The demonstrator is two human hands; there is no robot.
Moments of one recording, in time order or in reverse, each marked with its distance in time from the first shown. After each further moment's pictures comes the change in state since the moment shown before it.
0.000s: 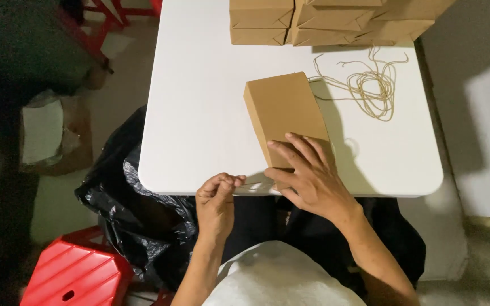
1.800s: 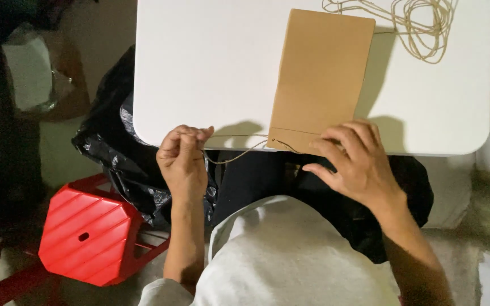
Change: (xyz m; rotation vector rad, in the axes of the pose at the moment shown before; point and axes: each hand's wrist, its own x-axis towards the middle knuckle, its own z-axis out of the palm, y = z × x) left_hand 0.010 0.058 -0.027 0.064 -0.023 0.166; right_hand -0.058 0.001 -0.006 -0.181 0.036 0.003
